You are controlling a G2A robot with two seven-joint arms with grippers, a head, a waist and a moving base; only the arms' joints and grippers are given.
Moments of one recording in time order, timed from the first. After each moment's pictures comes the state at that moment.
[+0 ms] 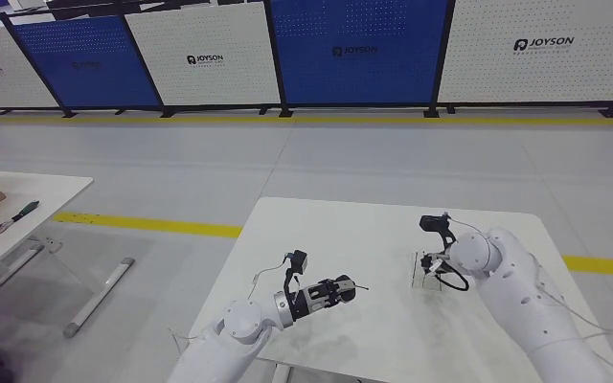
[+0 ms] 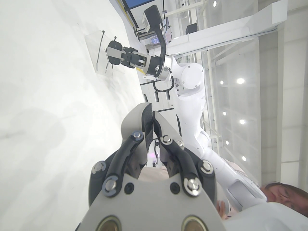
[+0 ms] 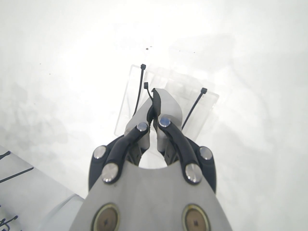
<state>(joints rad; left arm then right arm) 1.43 -1.15 -1.17 -1.54 -0.31 -0.24 -0.65 -0.64 -1.33 0.85 -0.81 -0.68 0.02 1.06</state>
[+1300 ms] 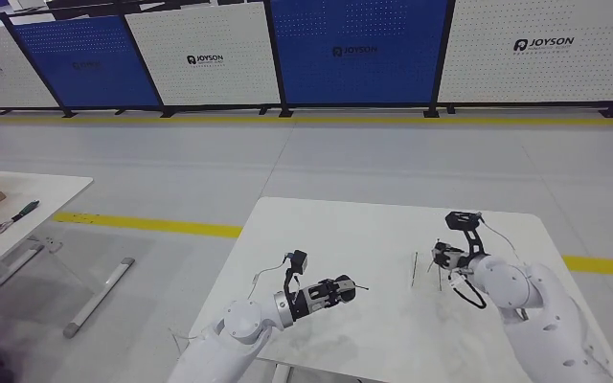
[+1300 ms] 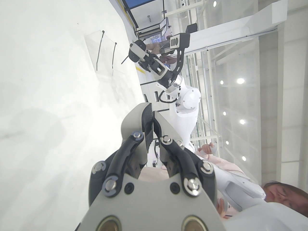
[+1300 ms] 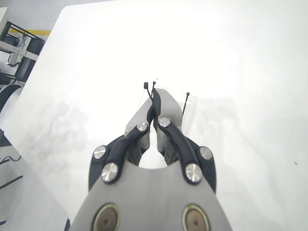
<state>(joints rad) 1.43 -1.15 -1.17 -1.54 -0.31 -0.24 -0.65 -0.99 -1.20 1.15 -1.30 -0.75 -0.01 0.83</state>
